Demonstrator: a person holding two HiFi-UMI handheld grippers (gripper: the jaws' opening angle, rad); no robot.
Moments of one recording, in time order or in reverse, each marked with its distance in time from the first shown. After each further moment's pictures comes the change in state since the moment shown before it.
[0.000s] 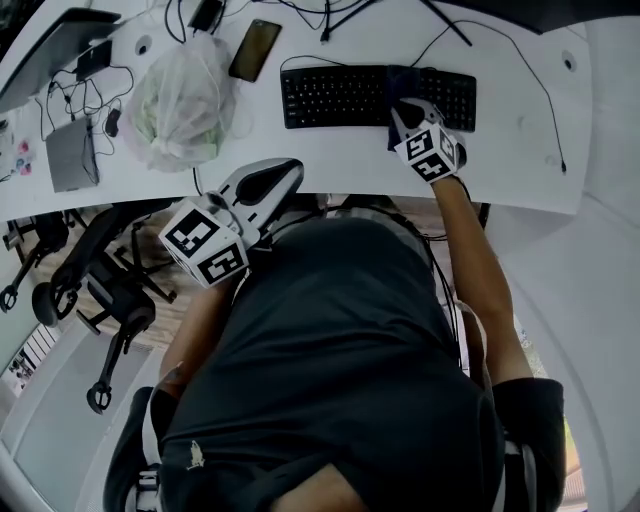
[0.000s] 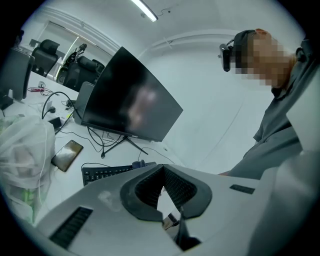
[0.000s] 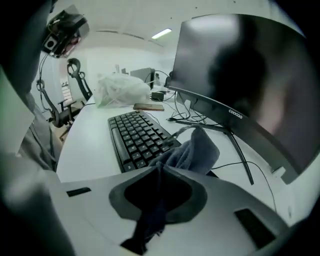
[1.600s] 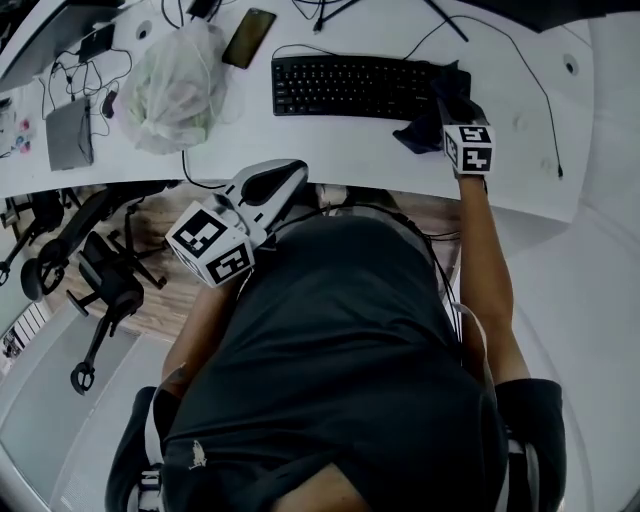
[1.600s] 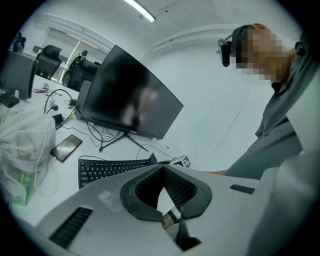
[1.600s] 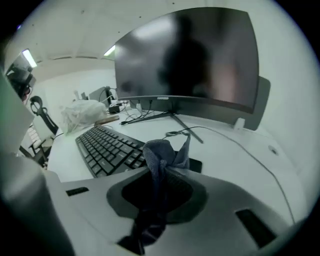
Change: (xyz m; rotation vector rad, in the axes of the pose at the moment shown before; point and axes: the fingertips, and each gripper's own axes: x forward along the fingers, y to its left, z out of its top) left arm 0.024 -0.033 -0.030 0.004 -0.009 0.064; right arm -0.055 -0.102 -0.076 0.400 -0.077 -0.198
